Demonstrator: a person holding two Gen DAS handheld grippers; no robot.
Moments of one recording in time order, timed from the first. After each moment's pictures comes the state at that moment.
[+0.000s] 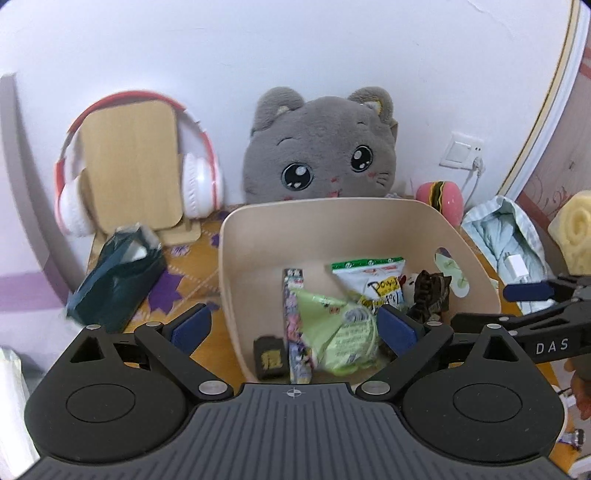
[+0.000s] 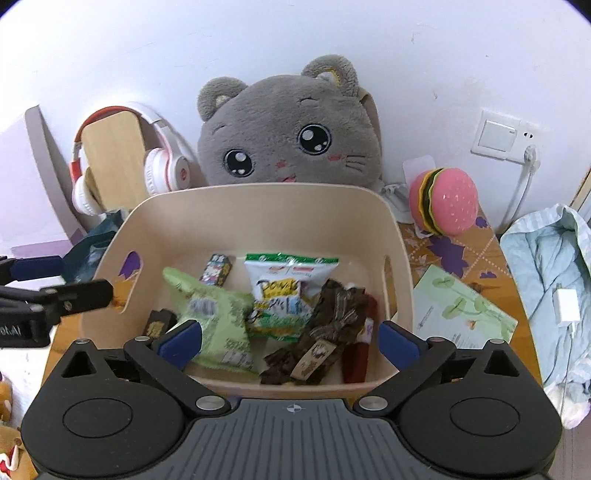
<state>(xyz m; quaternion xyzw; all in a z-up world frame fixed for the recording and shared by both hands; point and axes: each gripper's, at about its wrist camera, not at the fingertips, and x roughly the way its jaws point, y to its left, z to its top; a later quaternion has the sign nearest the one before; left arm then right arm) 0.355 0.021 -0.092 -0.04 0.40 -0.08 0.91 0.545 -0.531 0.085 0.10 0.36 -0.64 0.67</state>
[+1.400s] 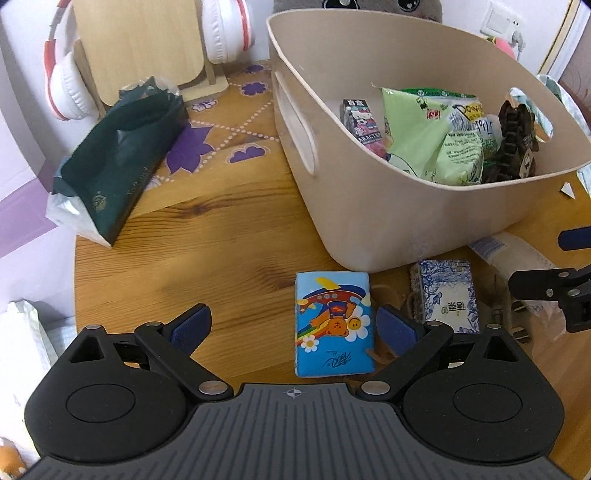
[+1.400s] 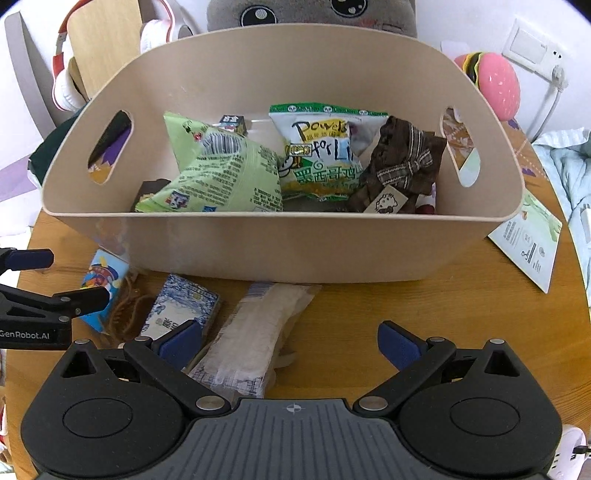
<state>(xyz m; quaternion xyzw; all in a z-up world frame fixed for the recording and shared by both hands) 0.352 0.048 -0.221 0.05 0.53 -0.06 0.85 0.553 -0.536 -0.030 0.21 0.44 -0.65 0.58</state>
